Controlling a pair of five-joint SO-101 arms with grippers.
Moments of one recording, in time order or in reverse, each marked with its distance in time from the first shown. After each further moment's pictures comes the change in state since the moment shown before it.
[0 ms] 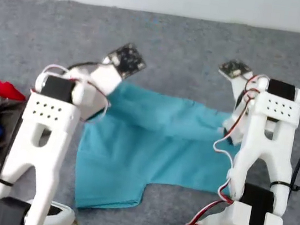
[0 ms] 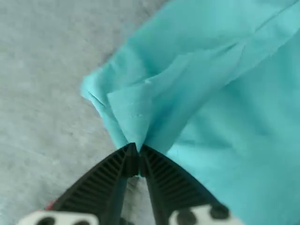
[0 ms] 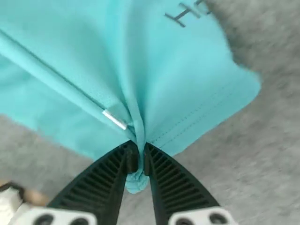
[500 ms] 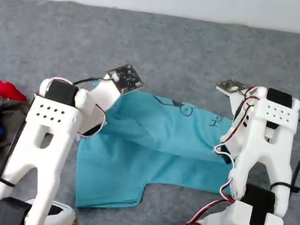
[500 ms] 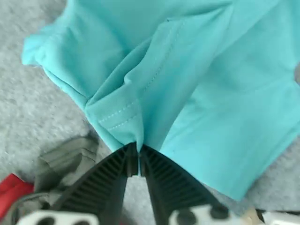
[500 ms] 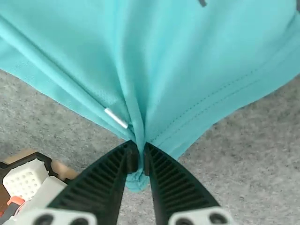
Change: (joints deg) left arm 0.0 -1.0 3.9 10.1 0.1; right arm 2.5 0.0 6.2 2.3 -0.1
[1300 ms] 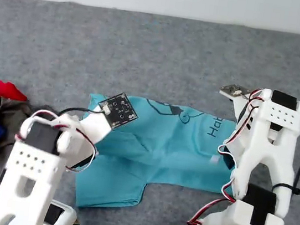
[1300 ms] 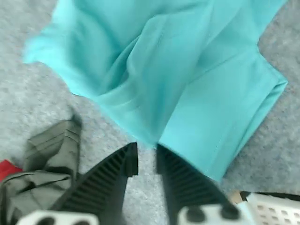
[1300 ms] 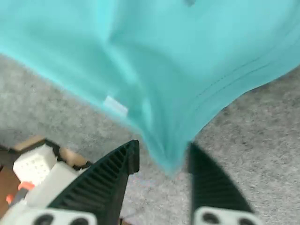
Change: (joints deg) left arm 3.0 -26.9 15.7 4.0 0.0; right arm 1.6 -0.9 0.0 4.7 2.6
